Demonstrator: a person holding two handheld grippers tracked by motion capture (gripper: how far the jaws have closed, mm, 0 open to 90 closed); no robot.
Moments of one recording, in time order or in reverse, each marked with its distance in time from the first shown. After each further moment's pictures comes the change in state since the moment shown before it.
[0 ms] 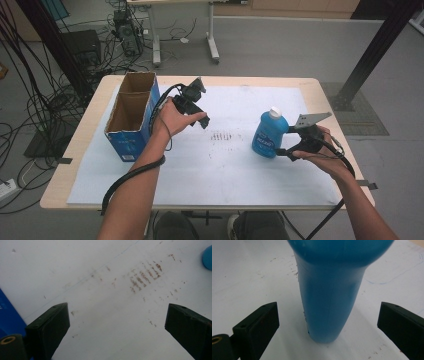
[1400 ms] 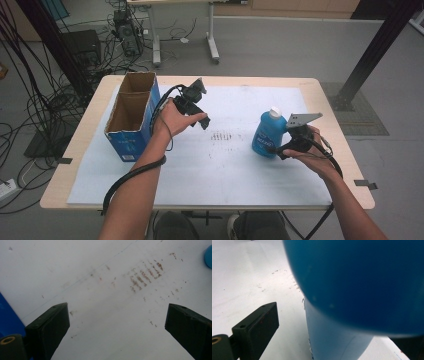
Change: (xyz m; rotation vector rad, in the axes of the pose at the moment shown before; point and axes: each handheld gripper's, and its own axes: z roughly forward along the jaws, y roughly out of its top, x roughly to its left) left arm -0.002 0.002 0.004 0.012 0.000 0.003; right arm 0.006 0.009 0.022 -0.066 0.011 -0.014
